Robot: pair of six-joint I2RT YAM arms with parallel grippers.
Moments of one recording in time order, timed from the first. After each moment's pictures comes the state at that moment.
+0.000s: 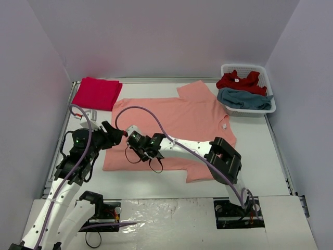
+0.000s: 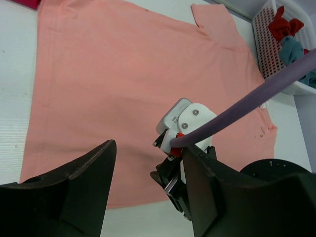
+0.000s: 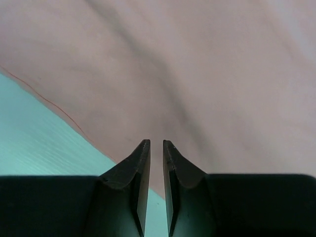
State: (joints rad) left arm -0.23 0.67 0.74 -0.41 0.05 -0.55; right arm 1.11 2.02 1.57 -0.55 0.20 0.24
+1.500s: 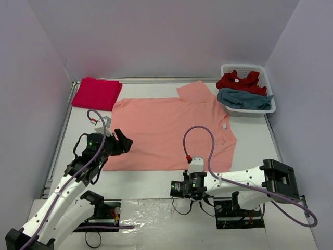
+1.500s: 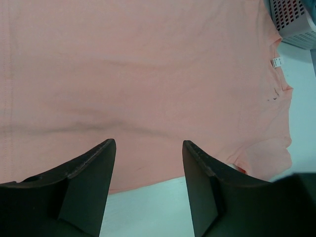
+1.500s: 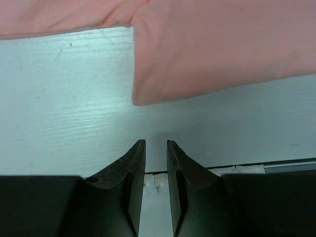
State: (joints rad) left arm -0.39 0.70 0.59 -0.33 0.03 -0.55; right arm 1.45 1.36 0.73 -0.90 0.58 1.52
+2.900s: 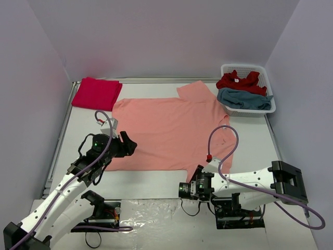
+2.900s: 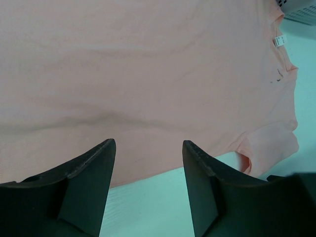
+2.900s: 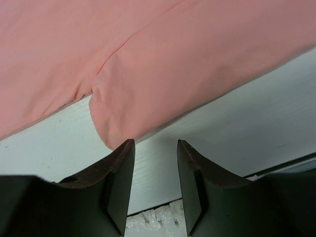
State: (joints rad) left arm -0.48 0.72 0.59 -0.33 0.00 -0.53; right arm 1.45 1.28 0.66 -1.04 0.74 1.97
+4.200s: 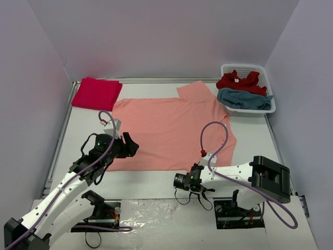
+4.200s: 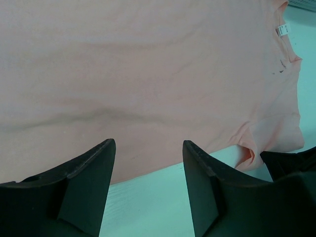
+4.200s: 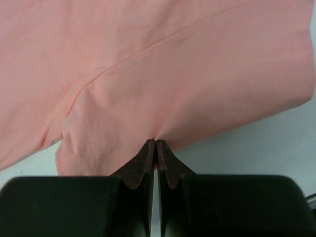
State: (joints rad) left arm -0.51 0.75 0.59 -0.33 0.00 -0.53; right arm 1.28 1.45 0.64 -0.90 0.77 1.78
